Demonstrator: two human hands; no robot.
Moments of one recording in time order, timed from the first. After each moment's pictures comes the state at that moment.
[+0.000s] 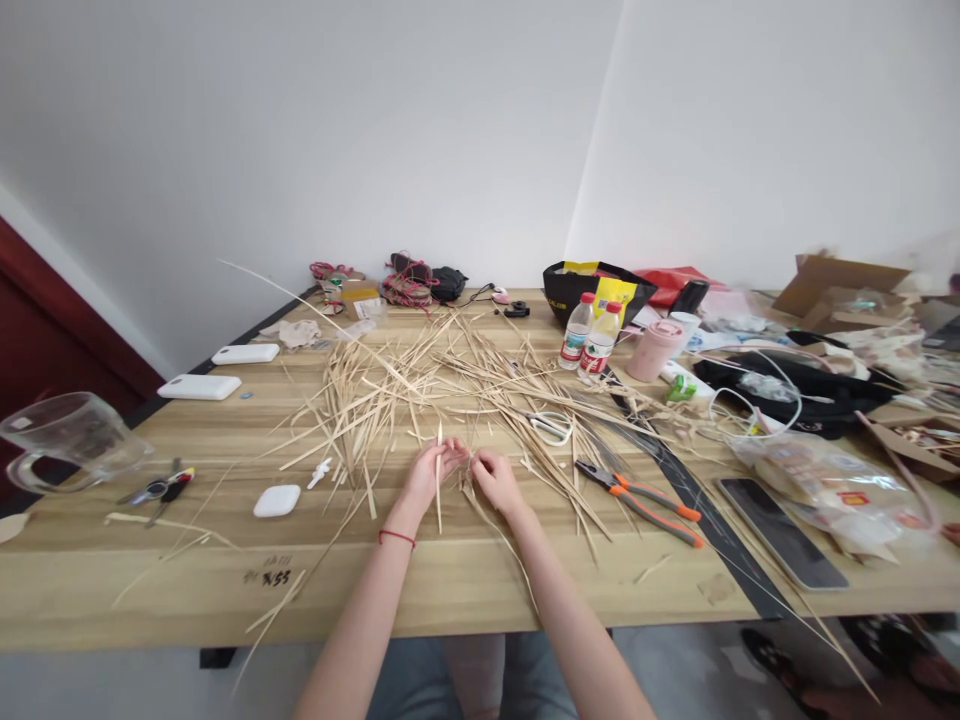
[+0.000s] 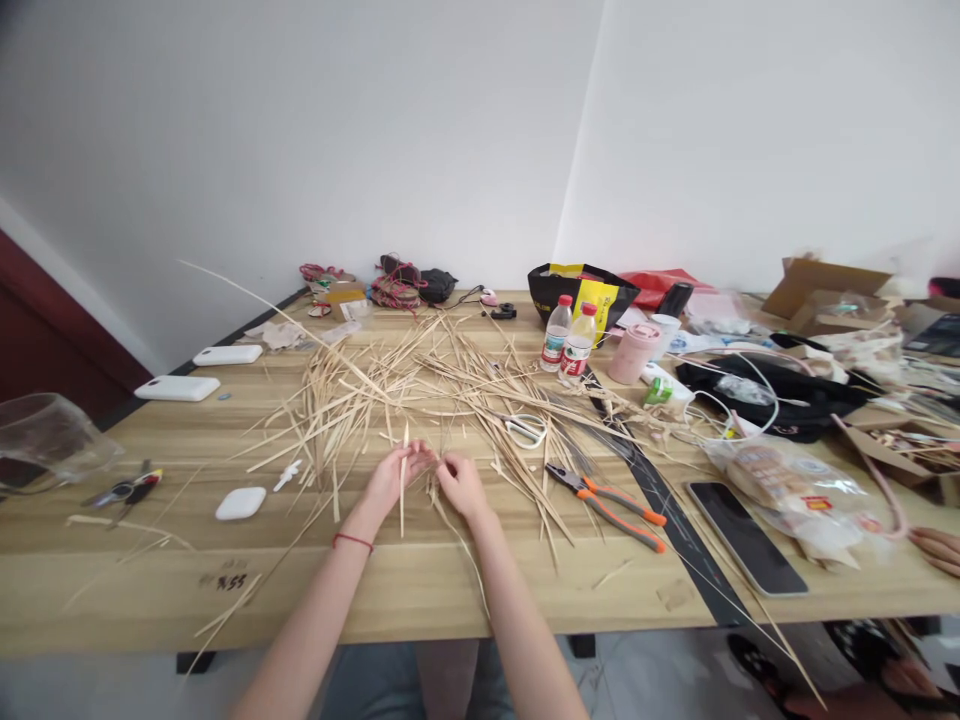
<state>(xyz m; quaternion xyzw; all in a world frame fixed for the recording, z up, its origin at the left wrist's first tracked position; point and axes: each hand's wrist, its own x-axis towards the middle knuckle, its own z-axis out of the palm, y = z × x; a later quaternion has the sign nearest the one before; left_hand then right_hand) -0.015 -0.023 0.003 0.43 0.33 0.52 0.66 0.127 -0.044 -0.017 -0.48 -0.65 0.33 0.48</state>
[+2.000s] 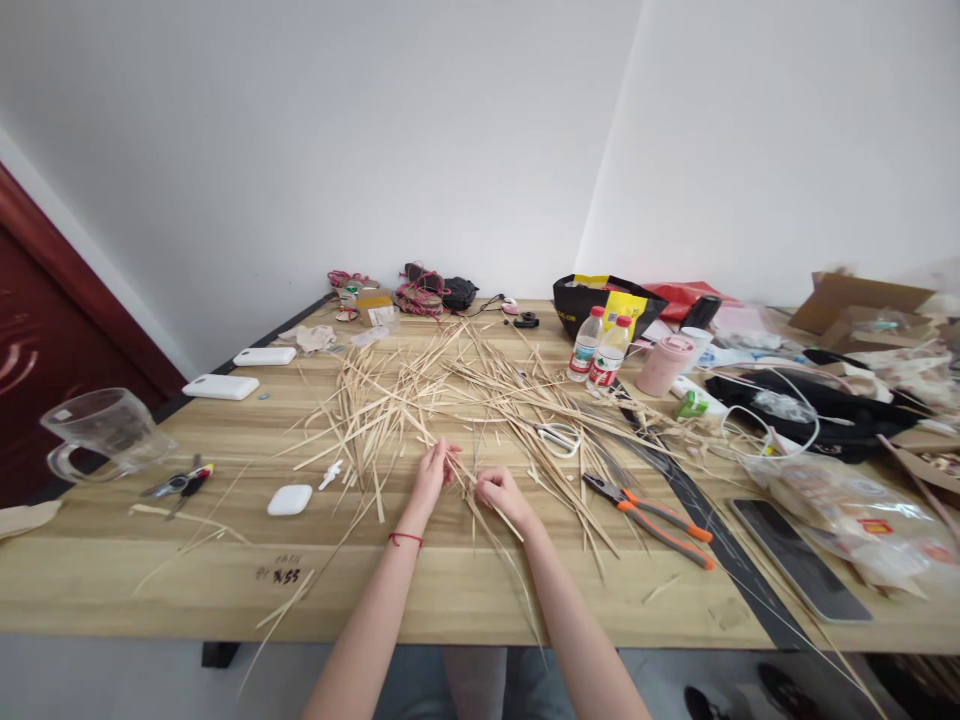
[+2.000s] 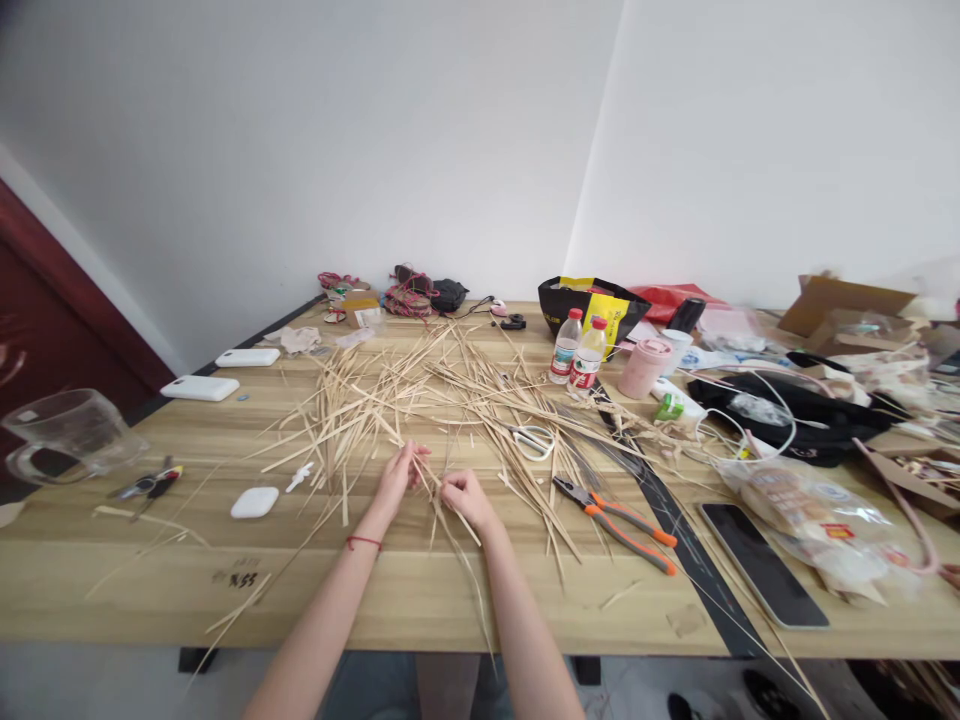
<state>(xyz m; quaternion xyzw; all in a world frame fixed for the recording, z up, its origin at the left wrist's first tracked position) -0.022 -0.022 -0.006 0.47 0.47 0.54 0.53 0.130 -0.052 -0.006 -0.38 -0.62 0.54 0.43</state>
